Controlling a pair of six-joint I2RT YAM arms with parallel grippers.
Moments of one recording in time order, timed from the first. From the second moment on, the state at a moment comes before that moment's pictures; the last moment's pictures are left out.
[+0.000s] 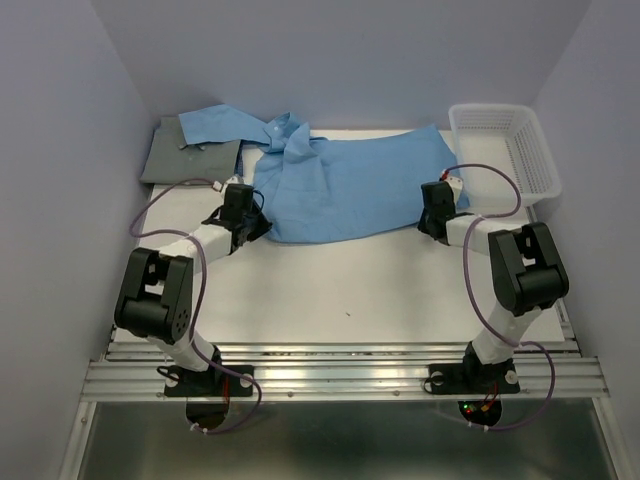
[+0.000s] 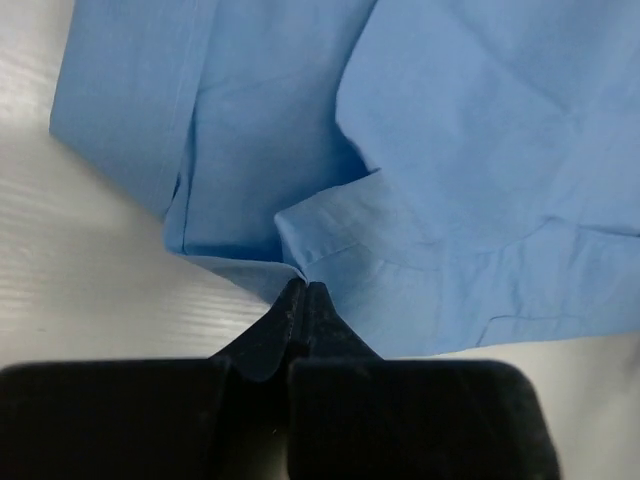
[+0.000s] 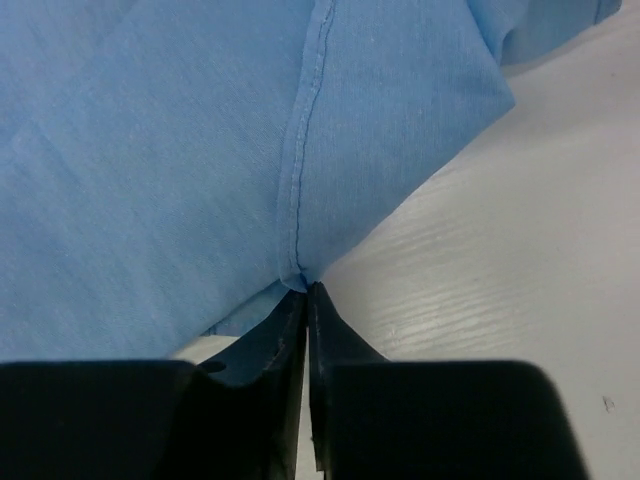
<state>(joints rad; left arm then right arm) -0.26 1.59 0.84 -0.04 -0.02 -0.75 0.22 1.75 0.93 0.01 0.41 0.44</state>
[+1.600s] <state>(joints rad) -0.11 0.95 0.66 -0.50 -0.14 -0.82 0.08 1.23 0.67 -0.06 0.96 0.15</state>
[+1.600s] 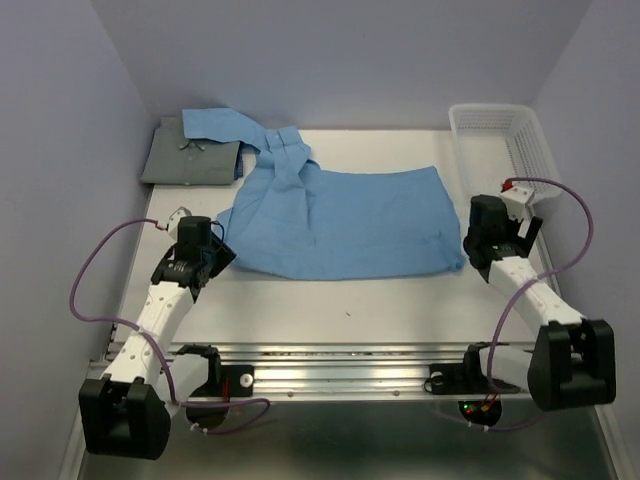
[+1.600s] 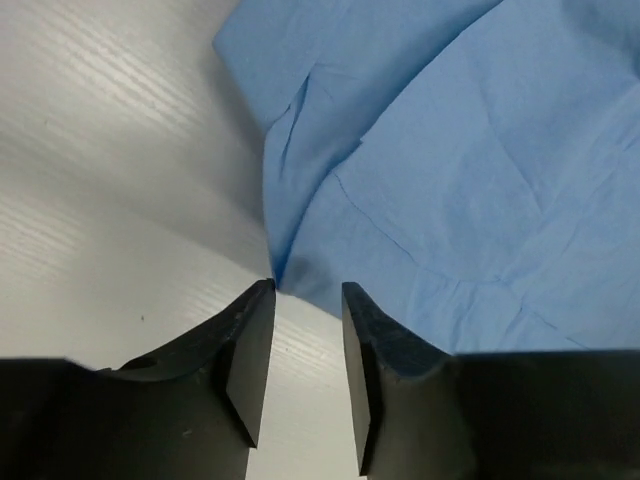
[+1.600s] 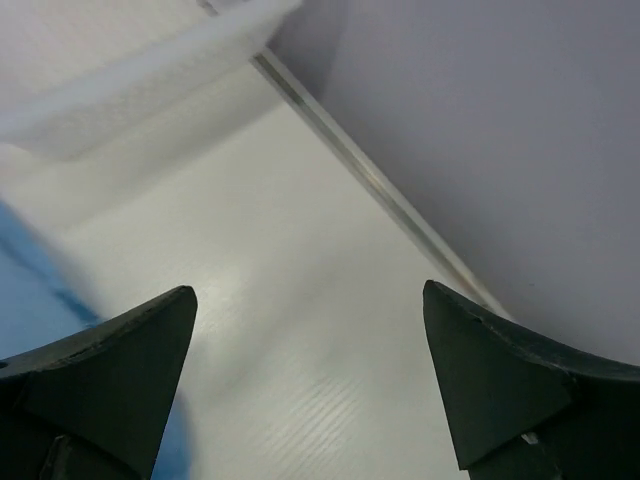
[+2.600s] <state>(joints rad) -0.14 1.26 0.60 -0.30 0.04 -0.86 0.29 1.41 0.74 -0.41 0.20 0.51</state>
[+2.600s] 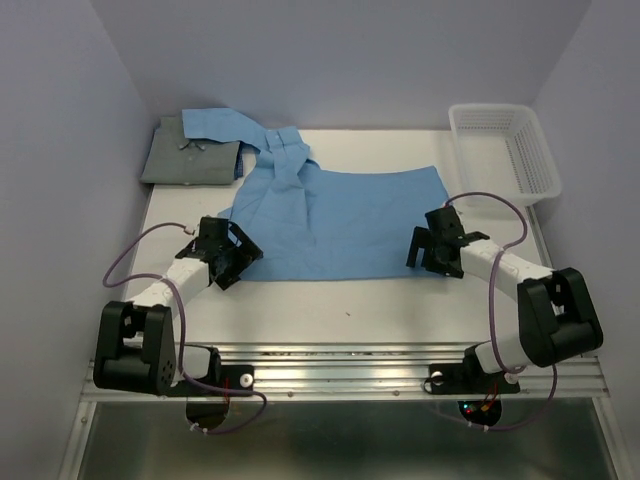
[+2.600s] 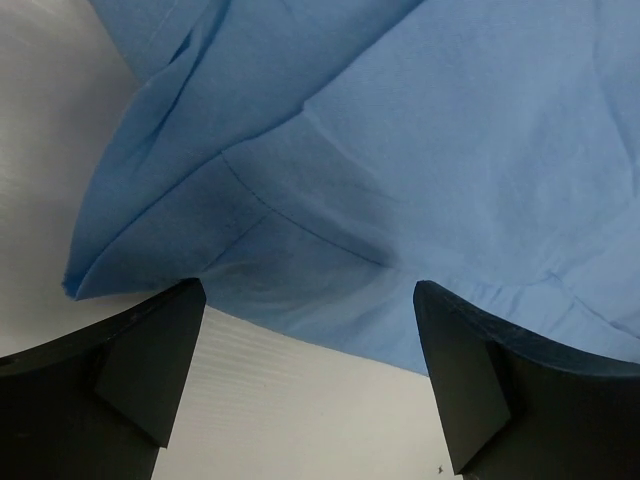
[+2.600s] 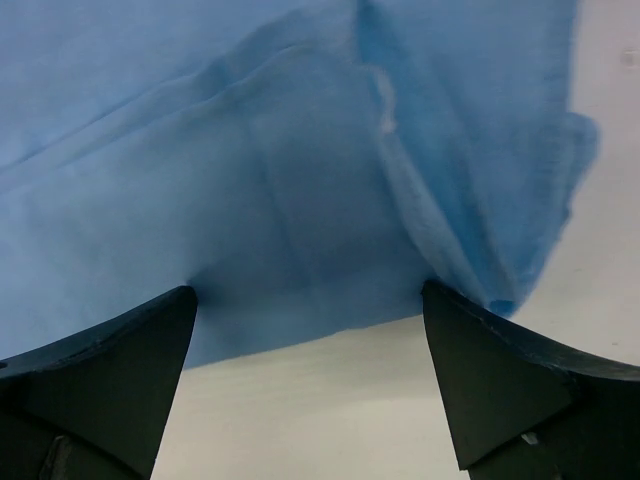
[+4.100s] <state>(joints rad) -0.14 2.02 1.87 -0.36 0.23 -0.42 0.24 1.36 1.02 -0.37 0.11 0.34</state>
